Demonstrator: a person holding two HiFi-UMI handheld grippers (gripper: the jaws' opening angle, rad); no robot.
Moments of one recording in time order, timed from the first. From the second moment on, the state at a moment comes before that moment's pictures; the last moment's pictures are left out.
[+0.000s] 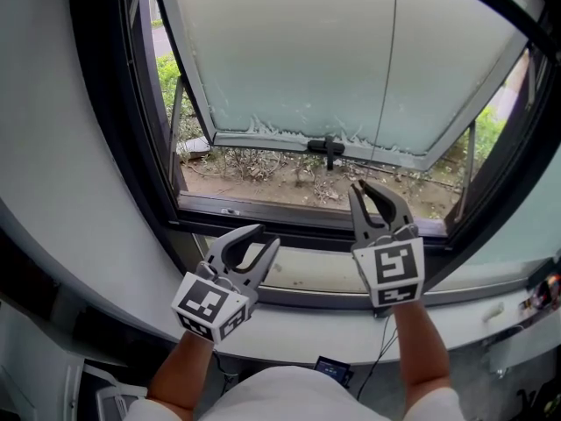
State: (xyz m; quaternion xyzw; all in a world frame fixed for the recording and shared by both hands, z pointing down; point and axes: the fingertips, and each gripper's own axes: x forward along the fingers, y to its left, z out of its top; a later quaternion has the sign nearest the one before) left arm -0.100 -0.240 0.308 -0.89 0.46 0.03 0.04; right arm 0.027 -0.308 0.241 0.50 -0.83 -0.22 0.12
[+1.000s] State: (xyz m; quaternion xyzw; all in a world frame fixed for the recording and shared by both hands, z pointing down) left arm -0.094 -0.236 0.310 -0.89 0.45 0.03 0.03; right arm 0.033 -0.293 0.198 0.51 -0.82 -0.26 0.09
